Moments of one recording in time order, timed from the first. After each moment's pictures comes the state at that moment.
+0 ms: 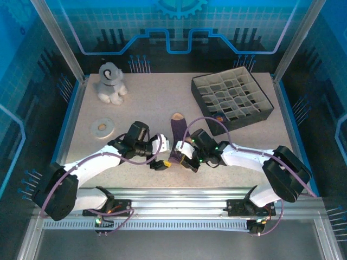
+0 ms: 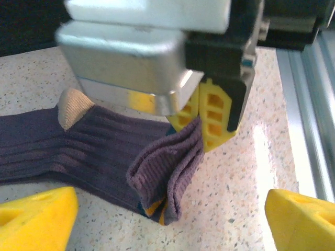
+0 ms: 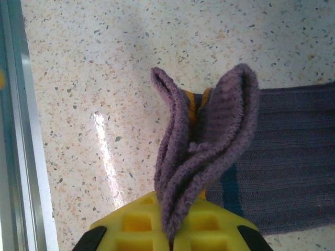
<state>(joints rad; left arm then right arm) -0.53 1.27 0.64 -0.22 0.62 0.68 0.78 1.47 0.71 -0.21 -0.39 -0.28</state>
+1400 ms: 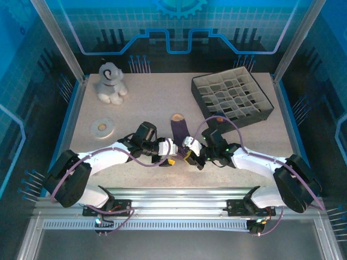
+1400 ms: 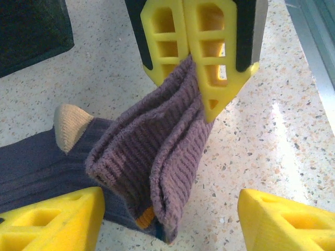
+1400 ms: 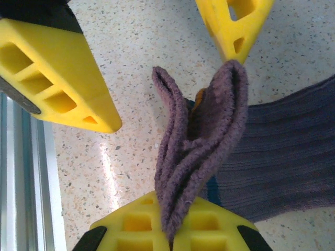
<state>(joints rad) -0.58 1.42 0.67 -0.09 0.60 0.80 0.67 1.34 0.61 -0.11 -0.50 -0.25</state>
